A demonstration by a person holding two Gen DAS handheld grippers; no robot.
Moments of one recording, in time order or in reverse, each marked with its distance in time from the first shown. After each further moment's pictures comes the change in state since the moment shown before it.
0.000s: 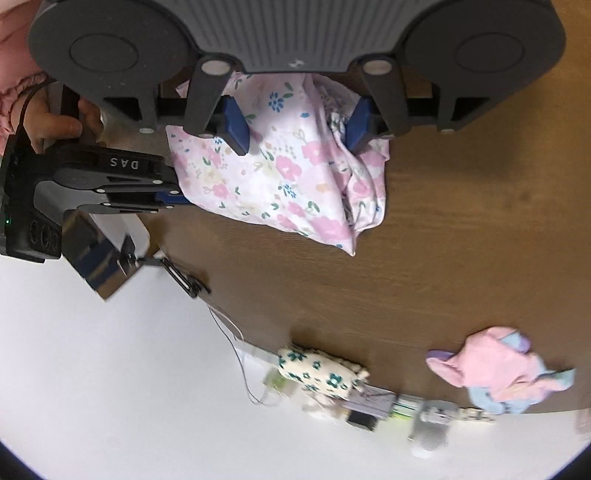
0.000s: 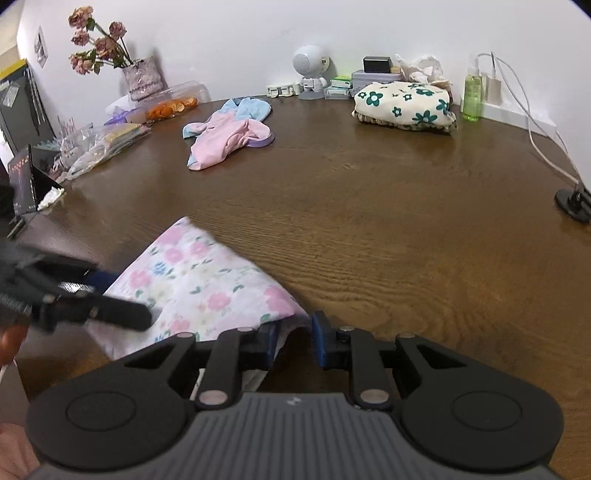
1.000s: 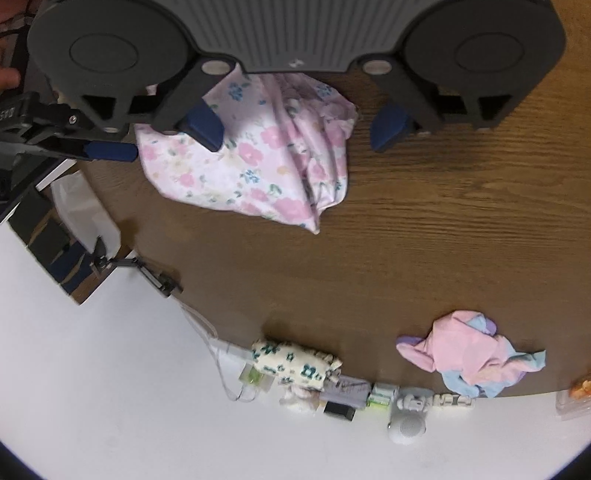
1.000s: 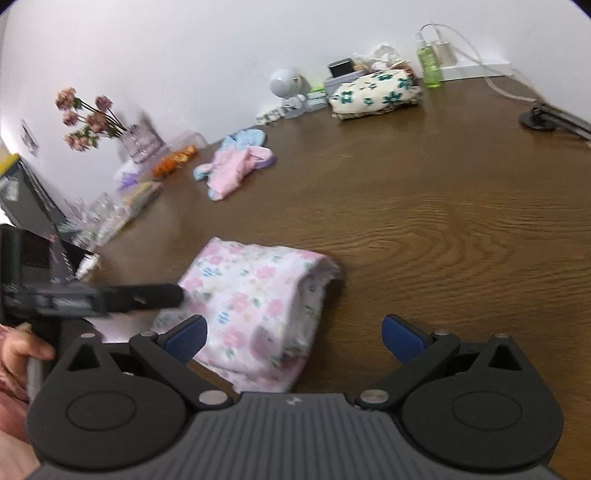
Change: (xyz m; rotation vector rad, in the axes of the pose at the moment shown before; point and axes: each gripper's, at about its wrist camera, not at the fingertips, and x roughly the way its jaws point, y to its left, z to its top) left arm -0.010 0.007 0.013 0.045 0.005 0.098; right arm -0.039 -0.002 -0.040 0.309 -0.094 0.149
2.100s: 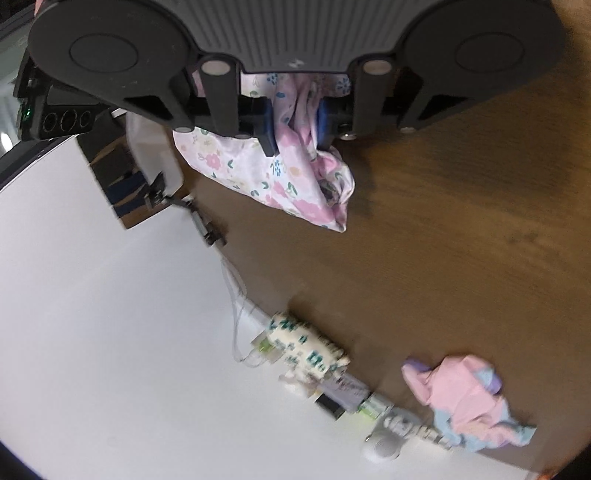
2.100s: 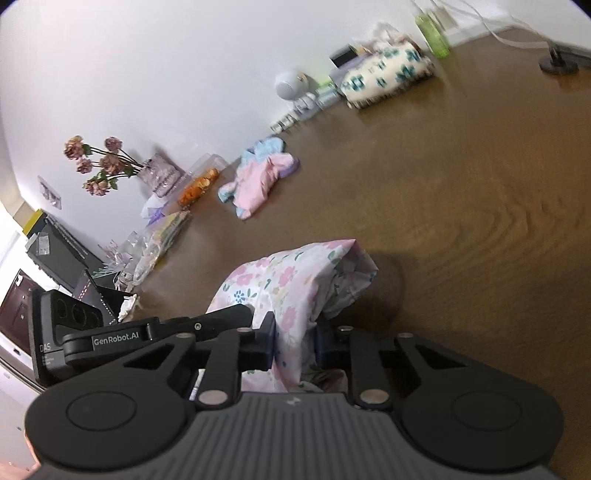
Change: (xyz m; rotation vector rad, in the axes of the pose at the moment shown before) left arm 0.007 0.015 -0.004 -0.289 -0.102 -0.249; right arm 0.024 0.004 0.010 0.135 -0.046 0.130
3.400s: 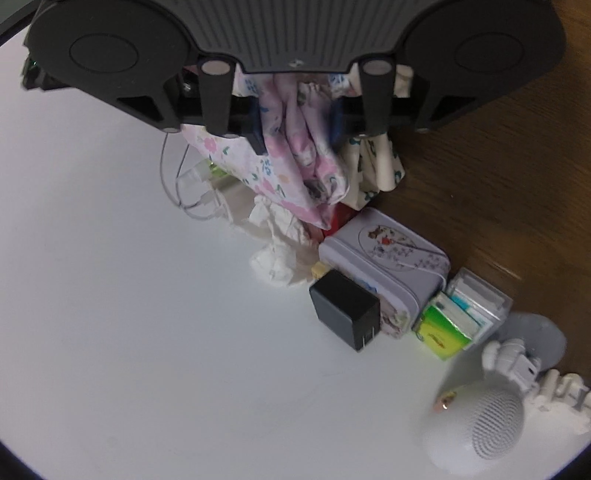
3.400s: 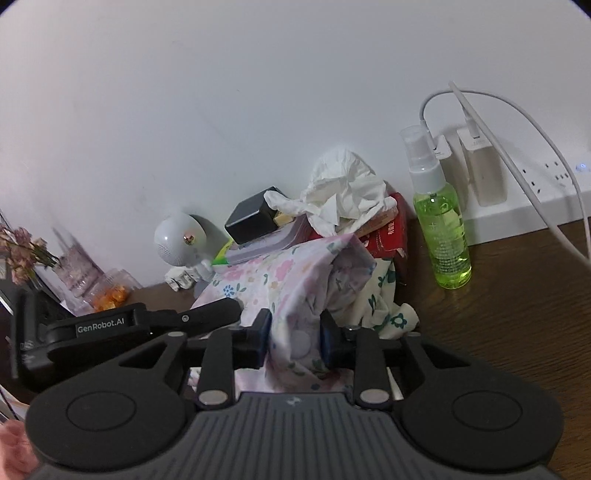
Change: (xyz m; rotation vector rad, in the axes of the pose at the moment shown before) left arm 0.287 0.044 0.328 -0.099 -0.118 -0.060; right arm 0.177 -0.168 0.355 -0.057 -0.128 -0.069
